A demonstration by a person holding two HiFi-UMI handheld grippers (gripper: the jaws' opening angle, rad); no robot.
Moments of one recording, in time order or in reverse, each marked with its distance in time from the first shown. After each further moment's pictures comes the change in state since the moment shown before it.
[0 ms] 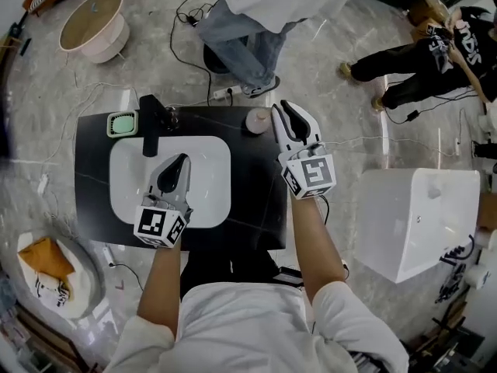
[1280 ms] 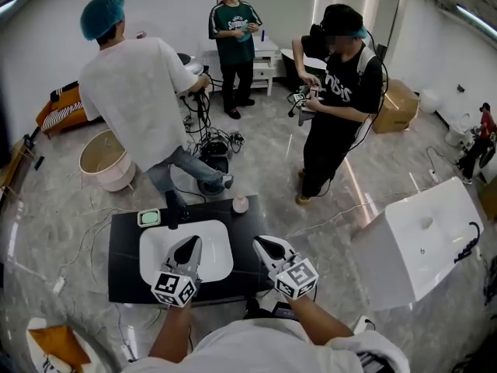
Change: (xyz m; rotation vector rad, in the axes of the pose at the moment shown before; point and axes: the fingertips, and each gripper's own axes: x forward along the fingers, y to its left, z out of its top) left arm -0.145 -0.119 0.122 0.113 -0.173 -0.203; right arm -0.236 0.160 0.113 0.113 -0.071 0.099
